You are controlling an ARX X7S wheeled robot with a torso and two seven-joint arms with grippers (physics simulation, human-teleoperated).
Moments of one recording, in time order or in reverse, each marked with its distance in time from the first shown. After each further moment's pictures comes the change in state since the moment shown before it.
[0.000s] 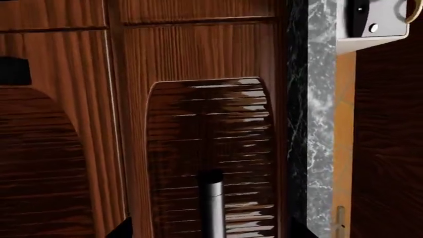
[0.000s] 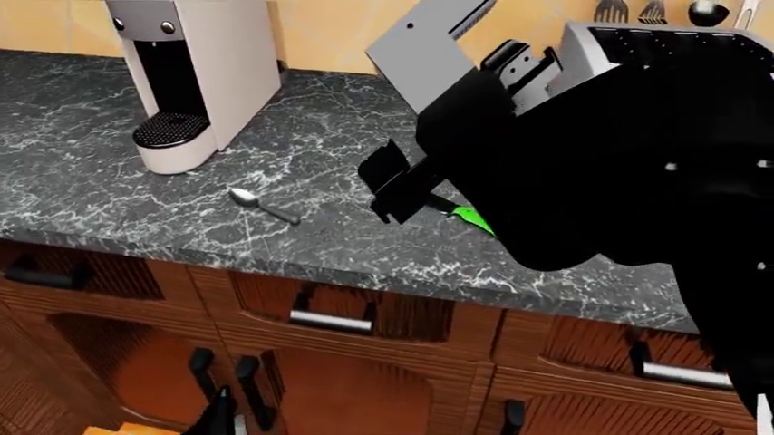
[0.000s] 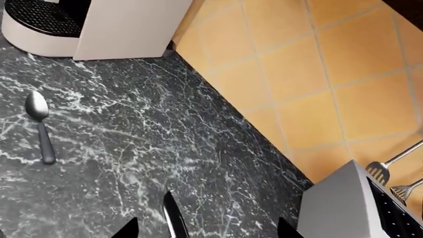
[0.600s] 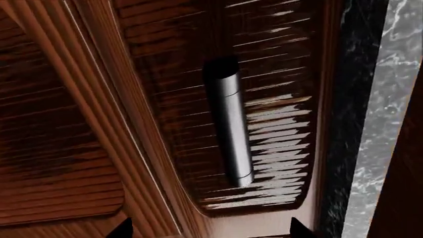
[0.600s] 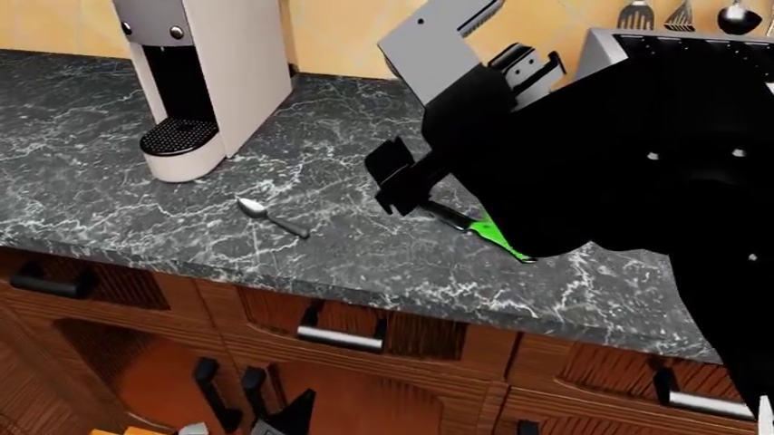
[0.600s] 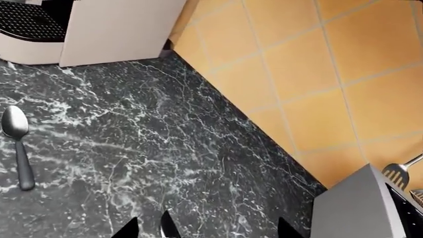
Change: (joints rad) left arm -0.044 -0.137 0.240 0.054 0.136 -0.201 -0.105; right arm 0.000 0.006 -0.027 0.059 -0.025 -0.049 -0.026
